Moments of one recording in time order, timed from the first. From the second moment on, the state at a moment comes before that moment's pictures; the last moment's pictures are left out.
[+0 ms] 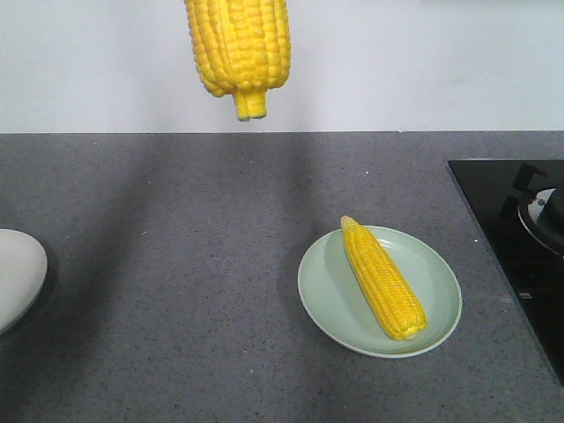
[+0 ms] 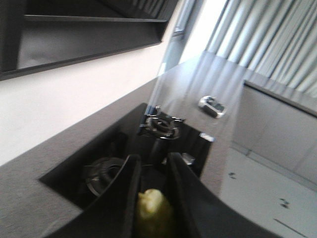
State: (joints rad) left arm -0.34 1.87 -2.74 -0.86 1.29 0.12; right arm 0.18 0.78 -1.81 0.37 1.29 -0.41
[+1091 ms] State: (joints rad) left arm -0.17 1.79 -2.27 0.33 1.29 0.01; right arm 0.18 0.78 -1.81 0.36 1.29 -0.41
